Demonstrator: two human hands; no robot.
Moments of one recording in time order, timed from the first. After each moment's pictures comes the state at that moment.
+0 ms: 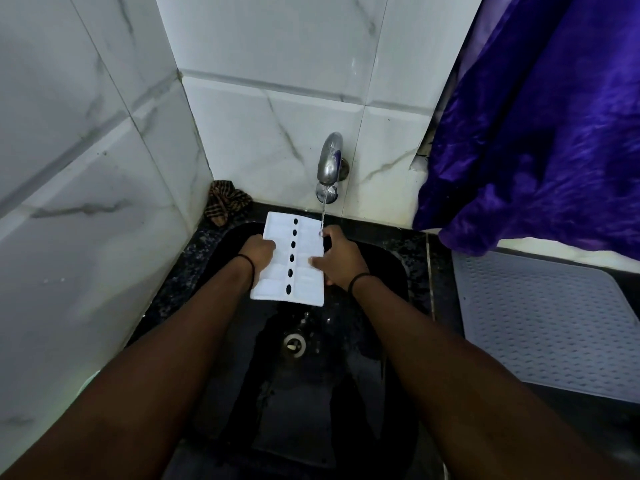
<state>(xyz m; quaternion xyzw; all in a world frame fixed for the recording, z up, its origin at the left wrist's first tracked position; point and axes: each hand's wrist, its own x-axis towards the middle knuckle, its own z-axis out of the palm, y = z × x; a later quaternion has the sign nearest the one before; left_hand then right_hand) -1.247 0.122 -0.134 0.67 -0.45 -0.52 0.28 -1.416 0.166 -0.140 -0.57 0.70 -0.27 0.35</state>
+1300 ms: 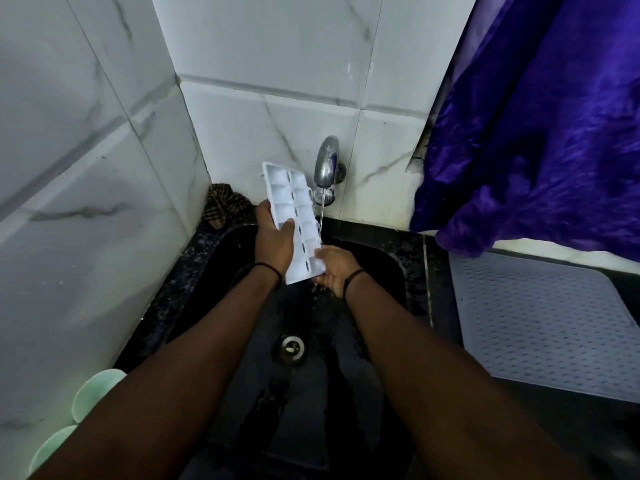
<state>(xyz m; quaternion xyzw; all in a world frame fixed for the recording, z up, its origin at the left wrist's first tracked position) -1.283 0.134 -0.121 0.55 -0.49 -0.44 0.51 -1.395 0.165 -0.135 -0.18 0.62 -0.44 0.62</state>
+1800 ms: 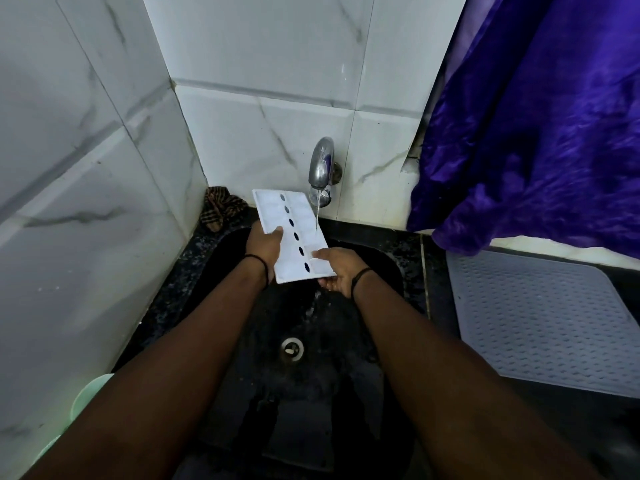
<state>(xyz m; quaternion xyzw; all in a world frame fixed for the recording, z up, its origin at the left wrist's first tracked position) -1.274 0.120 -0.128 0.57 -0.39 -0.56 0.45 -1.416 0.168 -0.131 -0.21 0.65 -0.37 0.63</state>
